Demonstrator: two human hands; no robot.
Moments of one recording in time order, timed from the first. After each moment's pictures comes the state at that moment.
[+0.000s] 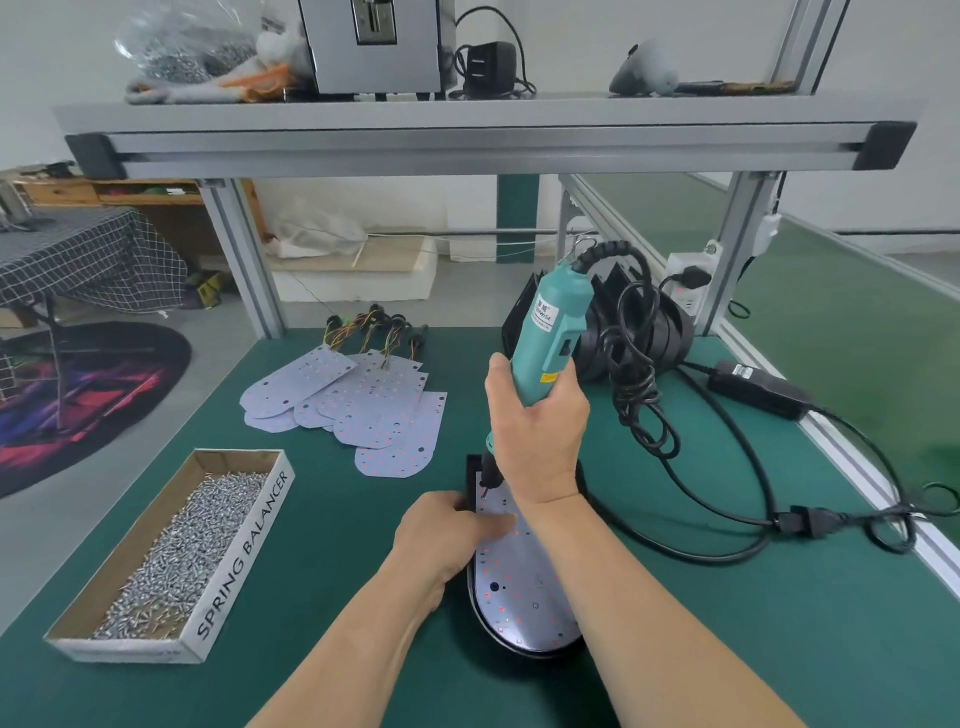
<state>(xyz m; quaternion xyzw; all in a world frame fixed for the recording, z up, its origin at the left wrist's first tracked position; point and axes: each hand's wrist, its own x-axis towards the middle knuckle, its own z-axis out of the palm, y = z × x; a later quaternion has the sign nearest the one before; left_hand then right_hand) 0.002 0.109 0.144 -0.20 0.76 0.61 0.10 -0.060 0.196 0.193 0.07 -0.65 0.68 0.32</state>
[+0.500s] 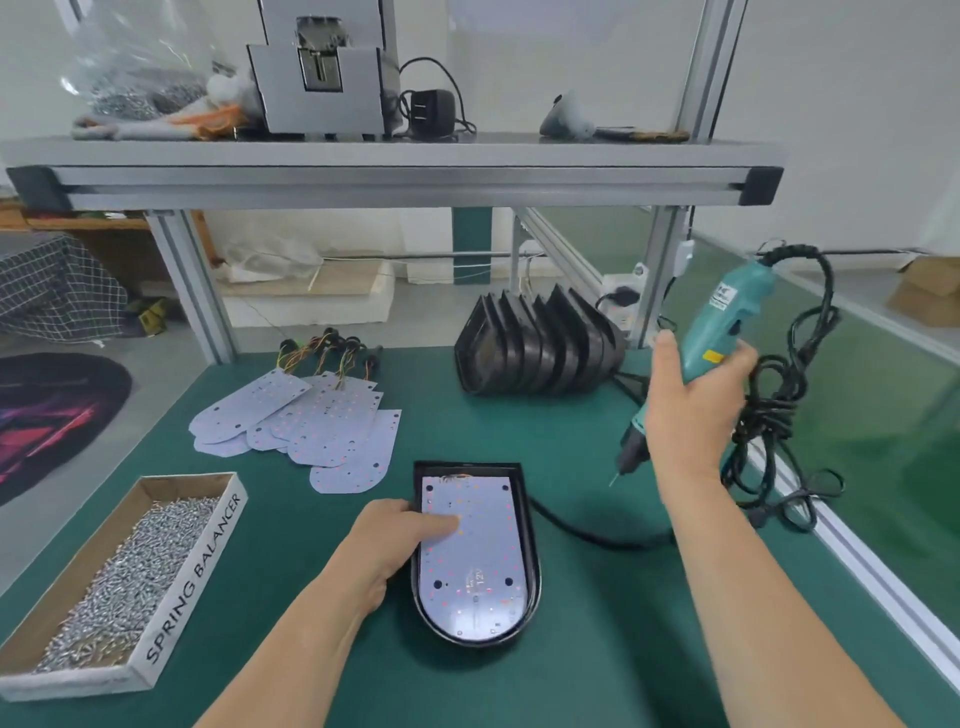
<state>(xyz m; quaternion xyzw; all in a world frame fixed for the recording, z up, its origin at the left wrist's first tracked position) 0.000 0.099 0.149 -0.18 0.74 0.63 0.14 -0.065 0.364 0.224 -0.10 -0.68 0.58 0.43</state>
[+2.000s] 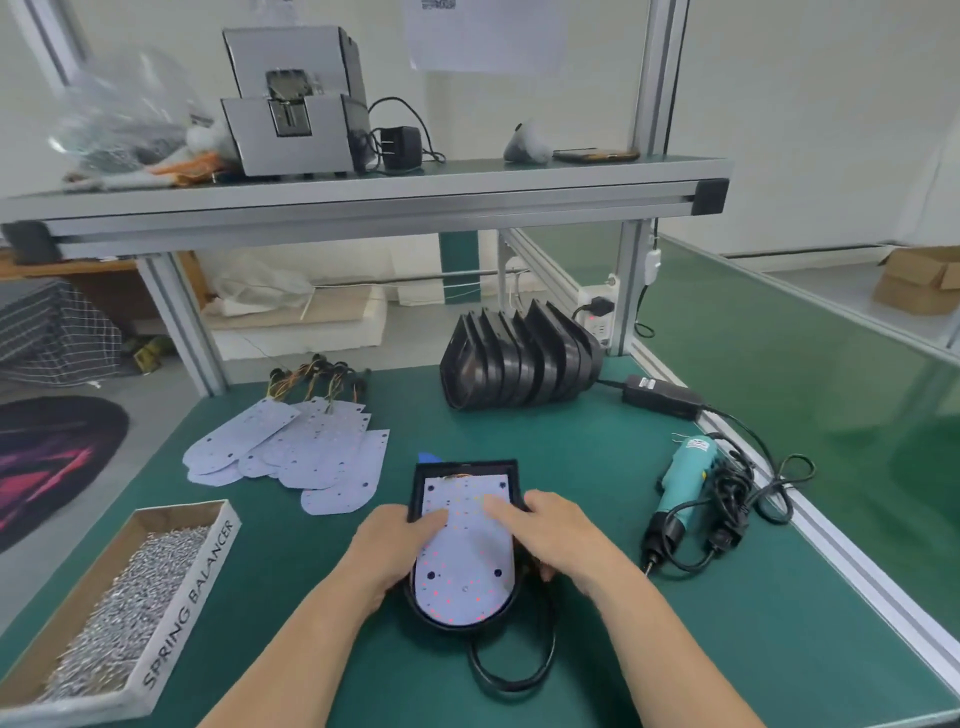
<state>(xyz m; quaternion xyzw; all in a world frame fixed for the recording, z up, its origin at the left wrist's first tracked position) -0.010 0.112 0.147 -0.13 0.85 0.51 0.09 -0.010 0.311 0.163 0.00 -0.89 0.43 -0.14</state>
